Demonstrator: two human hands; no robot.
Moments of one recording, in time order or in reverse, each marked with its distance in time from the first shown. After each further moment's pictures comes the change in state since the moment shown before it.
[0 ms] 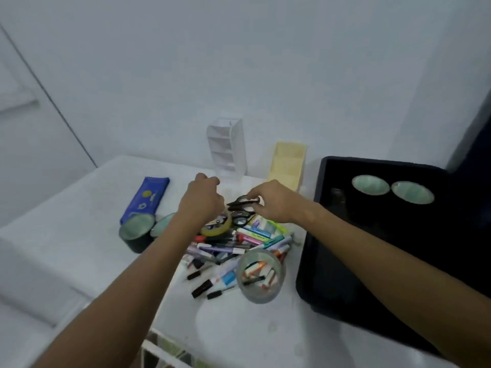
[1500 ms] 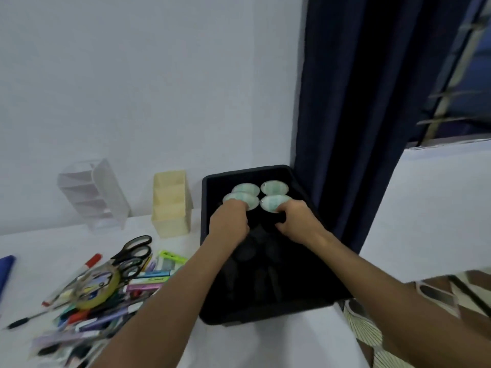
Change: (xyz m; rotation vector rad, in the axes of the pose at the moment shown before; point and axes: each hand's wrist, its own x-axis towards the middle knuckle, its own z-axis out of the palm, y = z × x) left_hand -0.027 0.236 0.087 -0.084 -0.213 0.534; right_hand -0.203 0.116 -0.045 0.032 0.419 0.856
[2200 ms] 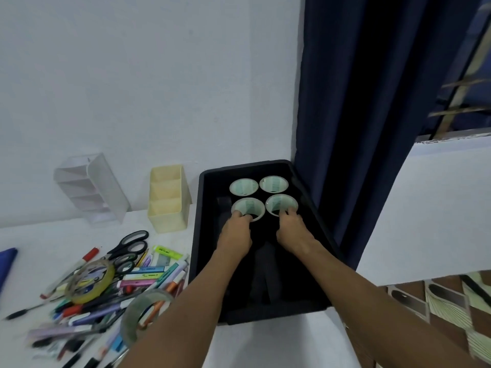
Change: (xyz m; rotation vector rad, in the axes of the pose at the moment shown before) left_hand 0.005 -0.001 0.069 -0.084 0.011 0.062; right_hand 0.015 0.030 0.047 -0.120 -0.116 0.119
